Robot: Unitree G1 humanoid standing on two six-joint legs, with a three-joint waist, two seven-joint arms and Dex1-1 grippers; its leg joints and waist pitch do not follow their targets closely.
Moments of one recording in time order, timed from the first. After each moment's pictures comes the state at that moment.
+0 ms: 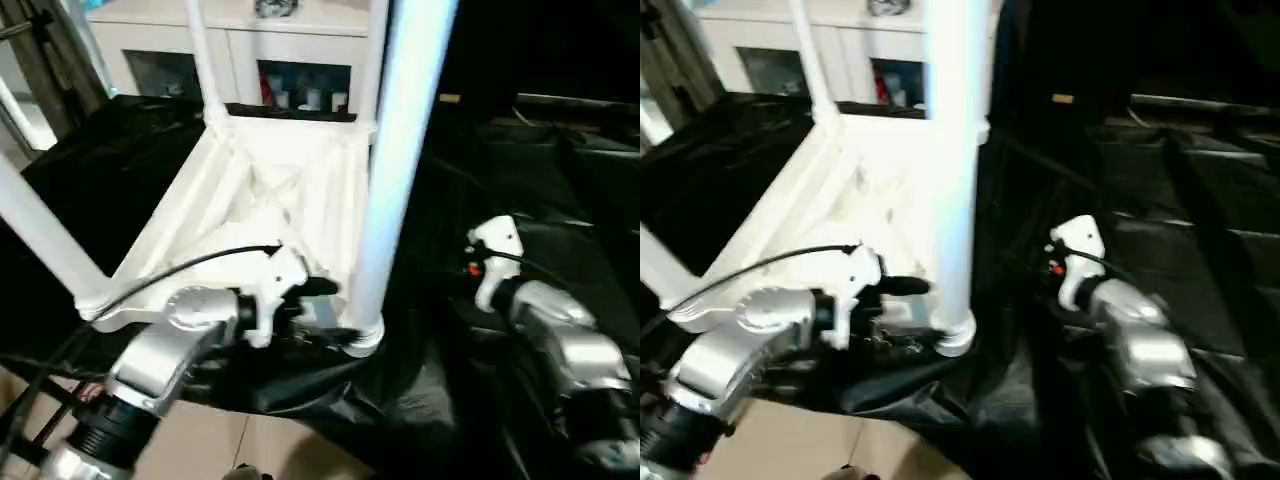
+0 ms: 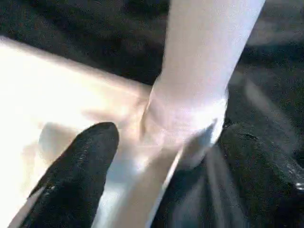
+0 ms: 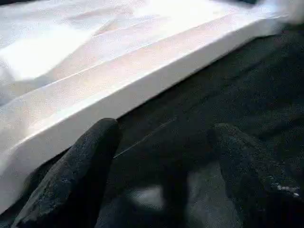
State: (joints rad) left arm -0.36 0.53 -0.33 0.10 -0.24 0.33 -1.02; right arm -0.29 -0.46 0.01 0.22 0.23 0.28 0.83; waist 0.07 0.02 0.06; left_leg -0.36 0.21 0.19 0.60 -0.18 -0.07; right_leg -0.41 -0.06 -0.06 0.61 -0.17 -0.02
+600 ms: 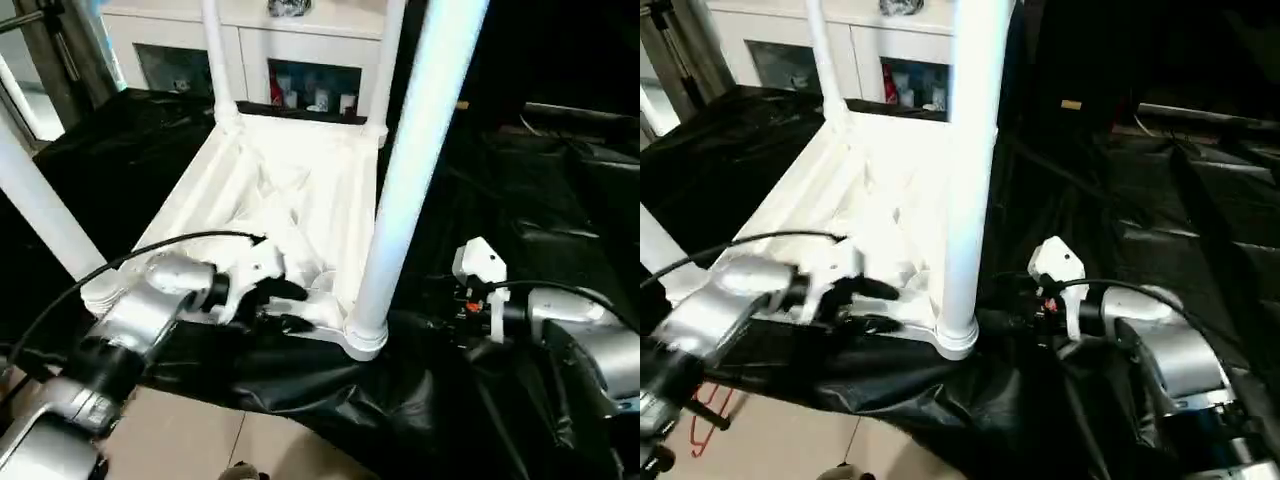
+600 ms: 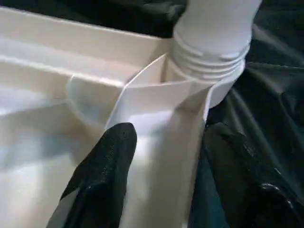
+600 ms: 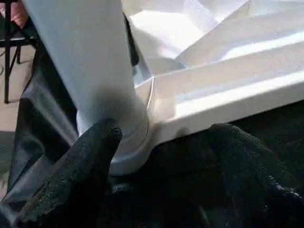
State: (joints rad) left arm -0.59 0.49 -0.41 0.49 -0.12 0.12 -1.25; right arm -0.27 -0.59 0.14 0.04 0.28 0.42 1.07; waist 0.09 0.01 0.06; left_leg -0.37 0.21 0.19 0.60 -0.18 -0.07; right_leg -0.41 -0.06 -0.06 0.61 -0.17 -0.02
